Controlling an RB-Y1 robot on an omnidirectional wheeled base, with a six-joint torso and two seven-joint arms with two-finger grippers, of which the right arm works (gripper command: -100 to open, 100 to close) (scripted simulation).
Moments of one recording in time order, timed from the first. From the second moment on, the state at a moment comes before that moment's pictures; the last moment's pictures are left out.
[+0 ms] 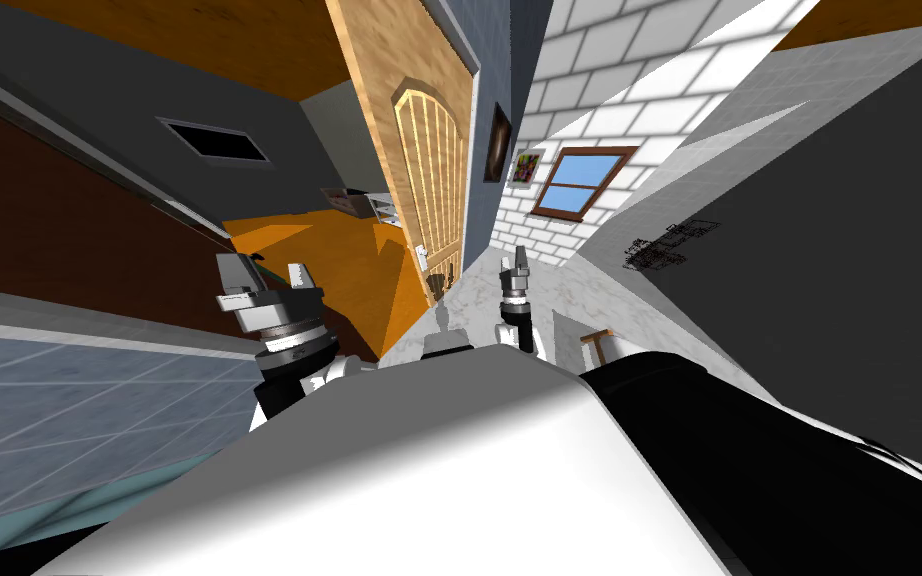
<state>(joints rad) 0.47 0.00 0.03 -2.32 0.11 -0.43 -0.01</state>
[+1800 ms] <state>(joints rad) 0.45 -0.03 0.05 -2.22 0.57 -0.33 -0.05</state>
